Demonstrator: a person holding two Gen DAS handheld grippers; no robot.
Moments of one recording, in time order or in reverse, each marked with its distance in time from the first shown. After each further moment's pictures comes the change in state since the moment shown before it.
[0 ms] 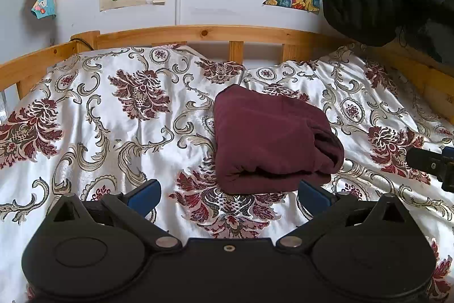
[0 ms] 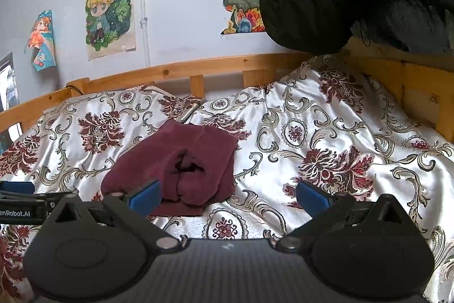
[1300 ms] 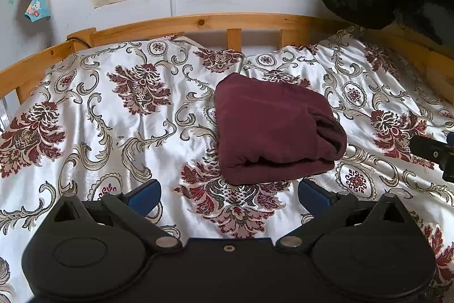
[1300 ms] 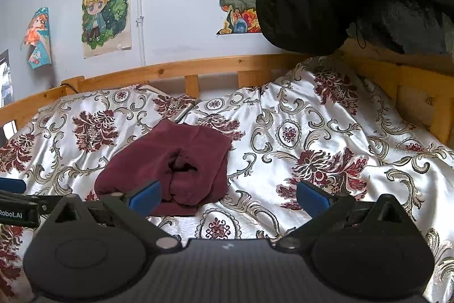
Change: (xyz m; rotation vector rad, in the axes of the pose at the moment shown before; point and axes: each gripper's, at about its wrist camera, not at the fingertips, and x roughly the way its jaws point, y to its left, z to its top) left arm 0.001 -0.002 0.007 0.052 0.067 0.015; right arm 0.000 -0.001 -0.001 -0.008 0.000 -0.025
